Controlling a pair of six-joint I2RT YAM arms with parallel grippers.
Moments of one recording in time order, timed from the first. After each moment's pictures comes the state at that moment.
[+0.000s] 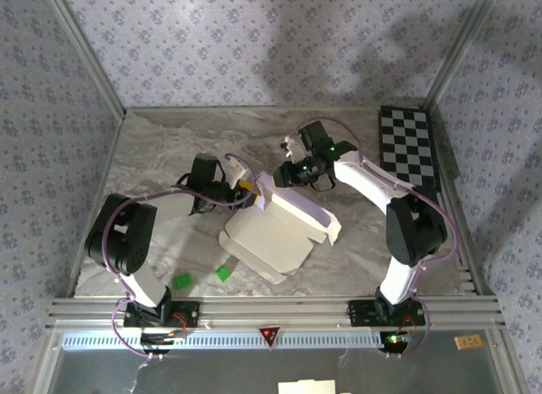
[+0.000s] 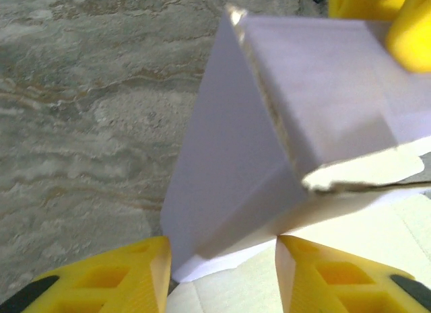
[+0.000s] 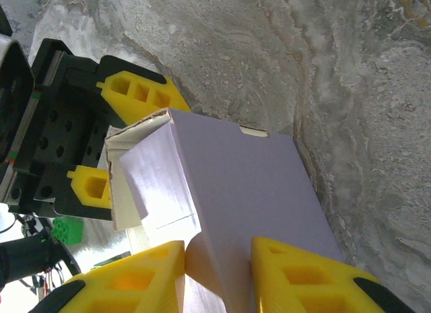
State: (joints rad) left arm -0.41 1.67 0.83 0.14 0.70 0.16; right arm 0.51 1.77 1.39 -0.63 -0.54 0.24
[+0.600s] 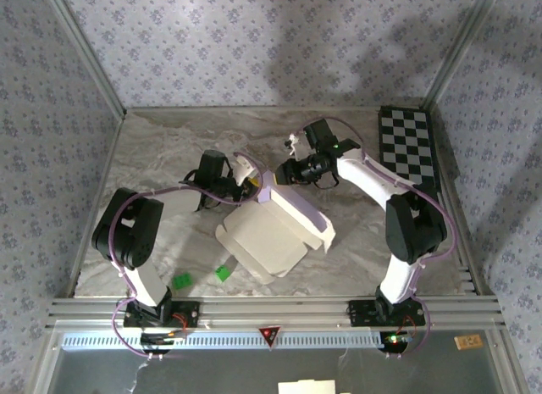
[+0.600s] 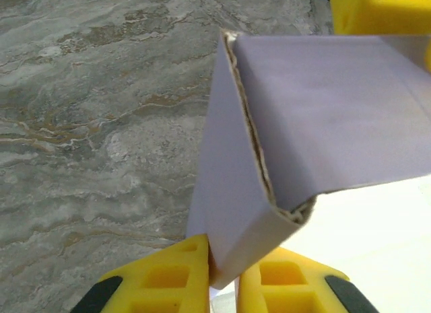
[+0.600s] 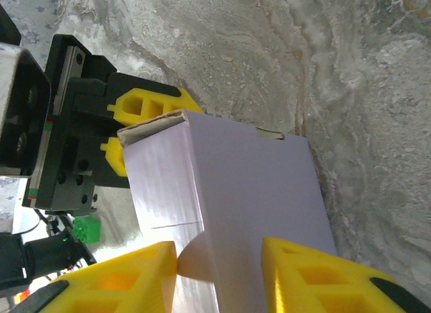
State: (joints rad) left arm -0.44 1.72 0.88 0.17 0.62 0.21; right arm 0.47 1.78 1.39 -0.63 -0.62 0.26
